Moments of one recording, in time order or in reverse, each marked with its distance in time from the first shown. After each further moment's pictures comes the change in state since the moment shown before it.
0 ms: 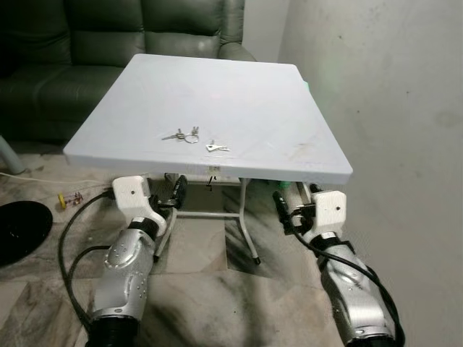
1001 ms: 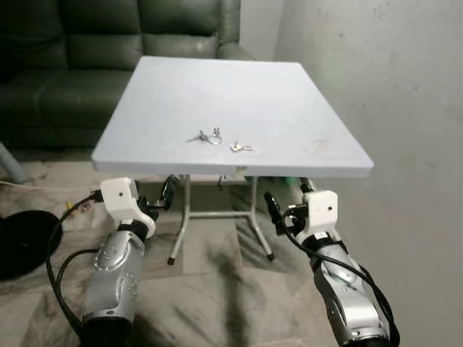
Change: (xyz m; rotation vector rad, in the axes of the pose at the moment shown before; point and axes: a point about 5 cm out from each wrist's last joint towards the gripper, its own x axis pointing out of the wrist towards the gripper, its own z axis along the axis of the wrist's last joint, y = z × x) left arm 0.001 -0.014 -0.008 -0.033 0.020 -0.021; right arm -0.006 -0.011 -0.003 -0.021 0.032 -0.033
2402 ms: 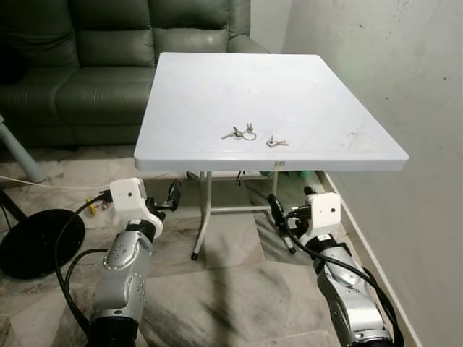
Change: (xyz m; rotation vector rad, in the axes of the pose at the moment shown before) left arm 0.000 0.009 0.004 0.038 0.002 0.059; right arm 0.003 0.011 0.003 0.018 -0.008 0.029
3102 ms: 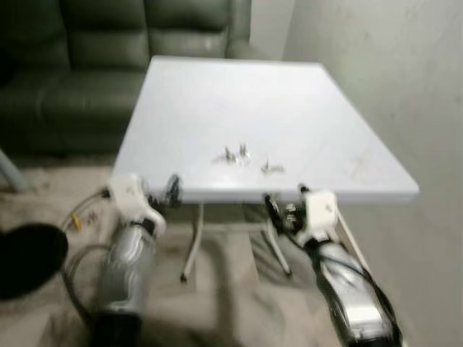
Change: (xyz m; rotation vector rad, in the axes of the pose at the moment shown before) left arm 0.006 -0.014 -0.001 -0.020 0.003 -0.041; right arm 0.001 -0.004 -0.002 -0.008 0.011 0.005
